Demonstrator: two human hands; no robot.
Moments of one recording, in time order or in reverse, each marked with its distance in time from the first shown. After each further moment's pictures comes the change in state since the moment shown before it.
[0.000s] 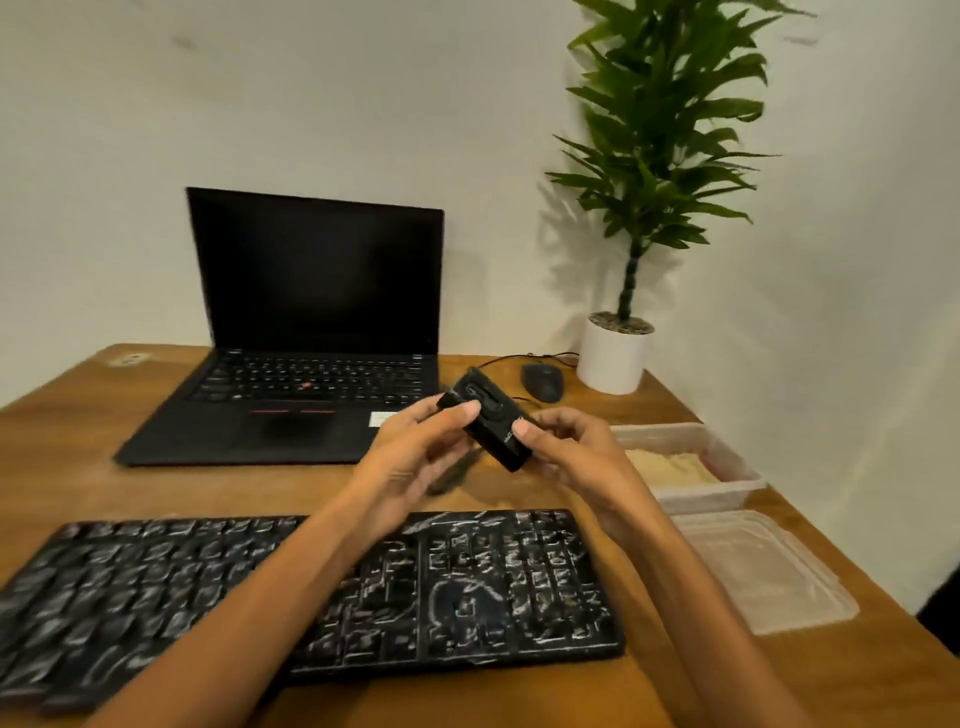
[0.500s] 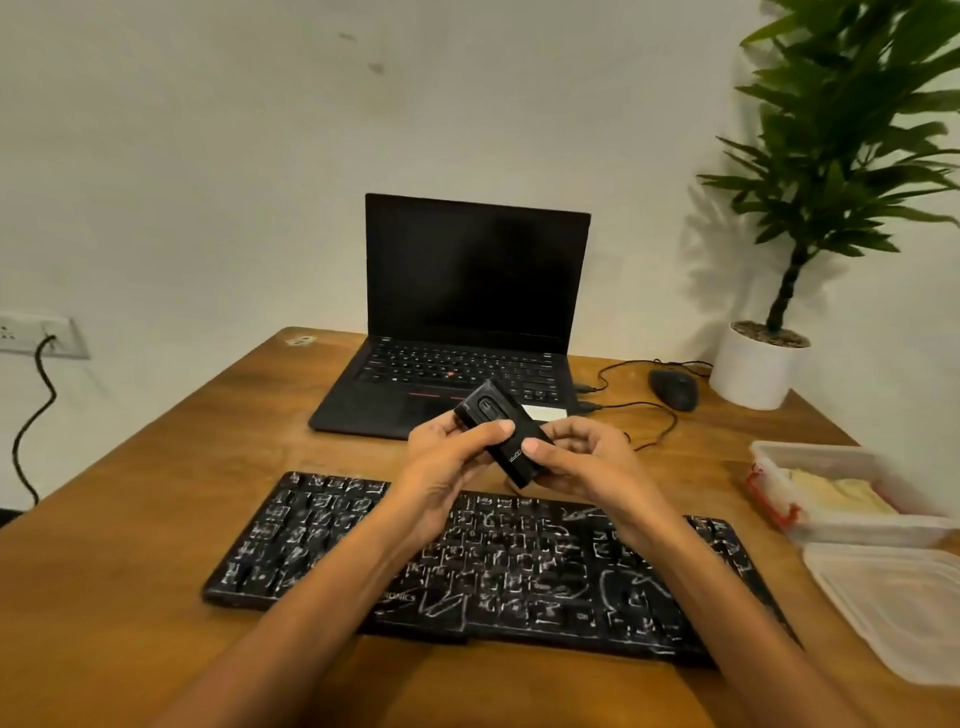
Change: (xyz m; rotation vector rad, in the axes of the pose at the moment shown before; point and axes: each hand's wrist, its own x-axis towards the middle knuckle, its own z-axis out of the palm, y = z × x) left_hand -0.059 0.034 -0.104 0.056 0.269 0.129; right_hand -0.015 -0.003 0.132 -0.010 -0.237 0.030
